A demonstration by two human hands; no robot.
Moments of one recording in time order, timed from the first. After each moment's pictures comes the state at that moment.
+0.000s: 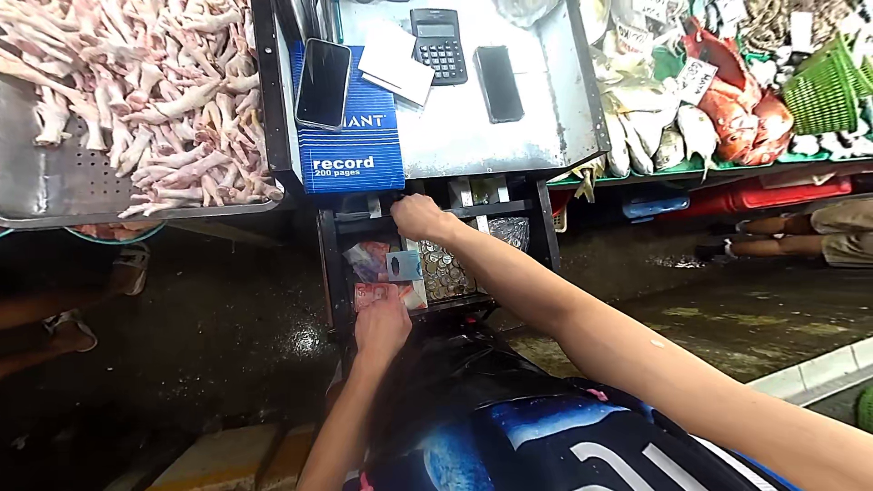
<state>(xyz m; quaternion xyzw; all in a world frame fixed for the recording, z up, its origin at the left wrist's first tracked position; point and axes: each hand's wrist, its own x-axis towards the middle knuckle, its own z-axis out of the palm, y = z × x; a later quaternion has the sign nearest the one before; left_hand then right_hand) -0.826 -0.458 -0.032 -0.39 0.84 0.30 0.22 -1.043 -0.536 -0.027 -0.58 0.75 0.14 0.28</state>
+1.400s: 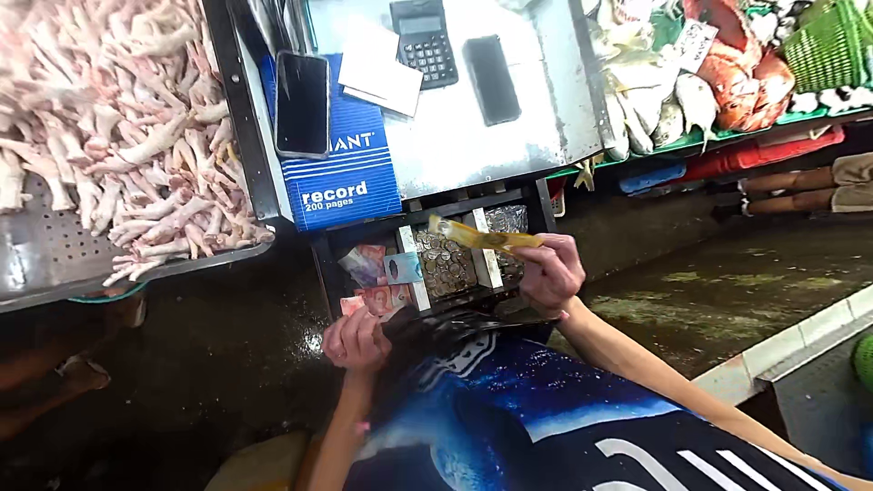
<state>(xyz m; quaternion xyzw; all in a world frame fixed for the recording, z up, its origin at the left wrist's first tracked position) -0.792 -0.495 -0.095 -0.35 0.82 0.07 -0.46 -1.085 -0.338 0.018 -0.52 0.75 -0.38 -0.18</state>
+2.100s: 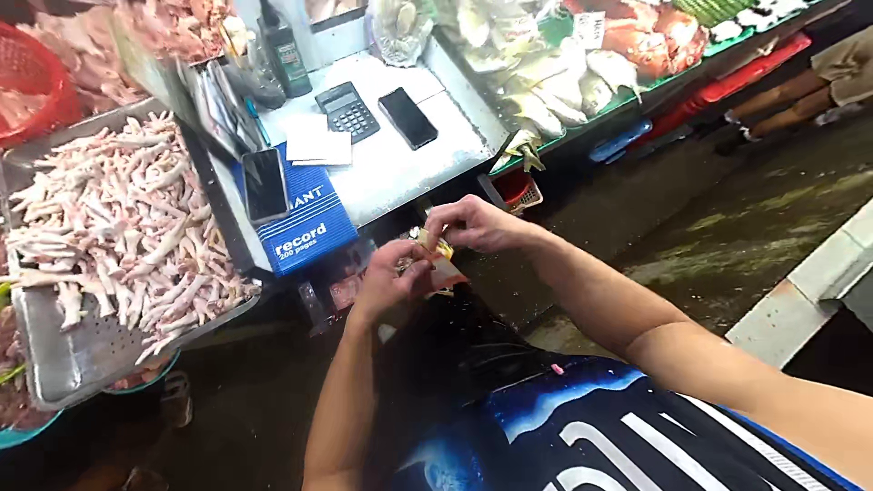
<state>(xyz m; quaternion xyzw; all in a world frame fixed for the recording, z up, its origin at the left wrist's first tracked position) -0.942 -0.542 0.038 0.03 0.79 0.60 -0.15 -1.121 -0.378 0.103 -0.54 0.61 -0.46 0.35</state>
